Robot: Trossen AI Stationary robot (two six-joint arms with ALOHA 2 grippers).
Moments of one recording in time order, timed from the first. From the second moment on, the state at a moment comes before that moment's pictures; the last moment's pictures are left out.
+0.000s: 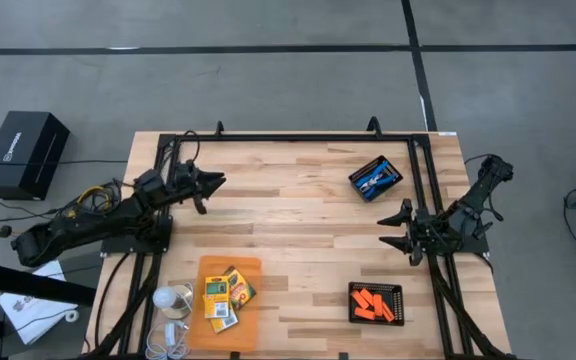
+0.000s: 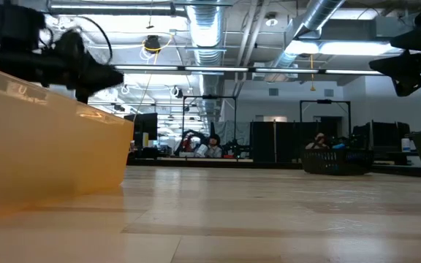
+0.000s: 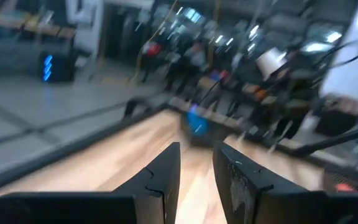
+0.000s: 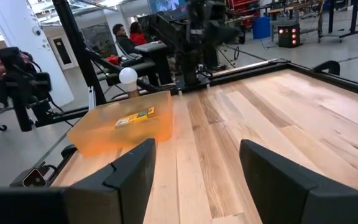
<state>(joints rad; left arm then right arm) 0.57 0.53 0.01 0.57 0.19 -0.27 0.80 0.04 0.06 -0.09 0.84 0.28</state>
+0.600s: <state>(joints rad) 0.26 0.00 0.01 0.65 0.18 -0.27 0.64 0.05 0.05 -0.08 0.84 0.28</state>
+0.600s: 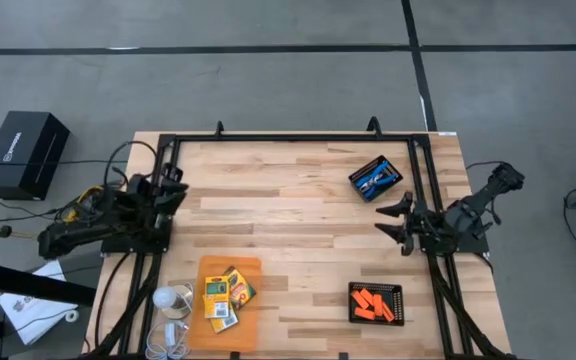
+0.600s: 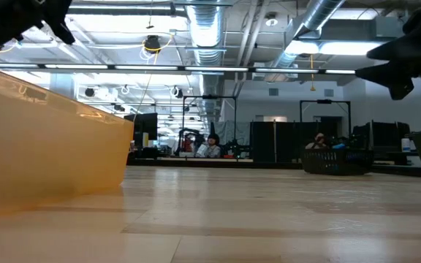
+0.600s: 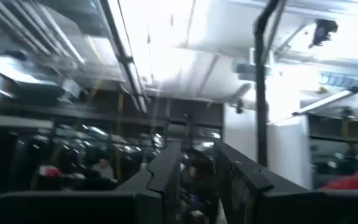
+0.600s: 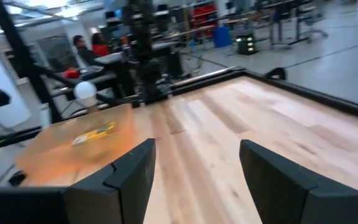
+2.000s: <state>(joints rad) 0.16 0.00 0.01 0.05 0.16 -0.27 0.51 0.20 0.04 -0.05 0.84 0.28</state>
